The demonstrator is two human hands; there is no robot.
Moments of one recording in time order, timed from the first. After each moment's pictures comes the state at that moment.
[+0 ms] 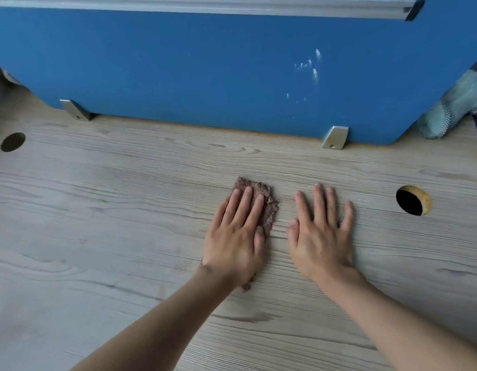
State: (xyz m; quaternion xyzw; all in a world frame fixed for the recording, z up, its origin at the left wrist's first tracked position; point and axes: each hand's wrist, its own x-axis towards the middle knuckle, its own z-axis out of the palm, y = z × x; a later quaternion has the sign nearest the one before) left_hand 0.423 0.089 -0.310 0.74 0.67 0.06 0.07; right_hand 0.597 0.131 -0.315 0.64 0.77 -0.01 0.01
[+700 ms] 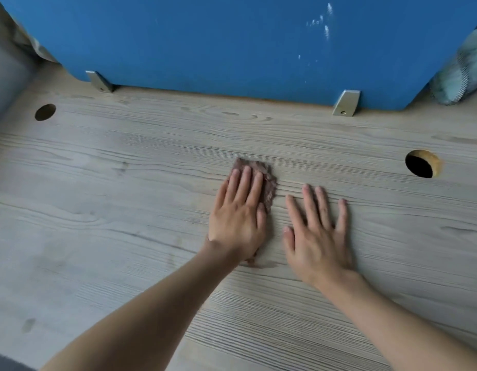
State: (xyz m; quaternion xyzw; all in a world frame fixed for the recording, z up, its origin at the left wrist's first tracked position) left_hand 0.428 0.050 -0.310 0.69 0.72 0.05 0.05; right_hand 0.601 0.053 -0.317 0.56 0.83 -0.02 -0.02
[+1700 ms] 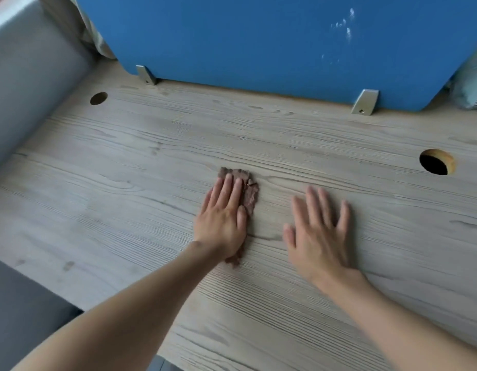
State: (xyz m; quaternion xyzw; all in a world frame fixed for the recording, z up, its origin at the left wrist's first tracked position) left_hand 0.395 -0.021 -0.309 0.62 0.78 0.02 0.07; right_hand 0.597 0.015 -0.305 0.55 0.83 -0.04 -0.06
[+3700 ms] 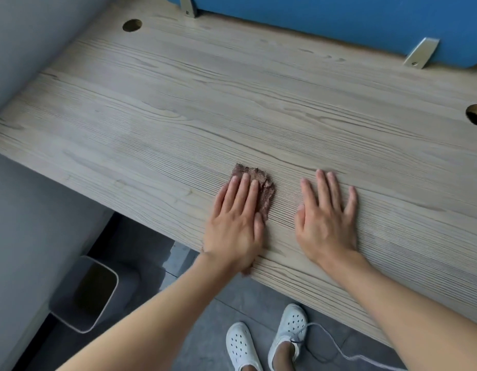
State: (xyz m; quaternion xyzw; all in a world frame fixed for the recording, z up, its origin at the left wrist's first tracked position) left_hand 0.386 -0.197 -0.301 0.63 0.77 0.03 0.07; right_hand 0.555 -0.108 -0.310 0.53 0.85 -0.02 0.00
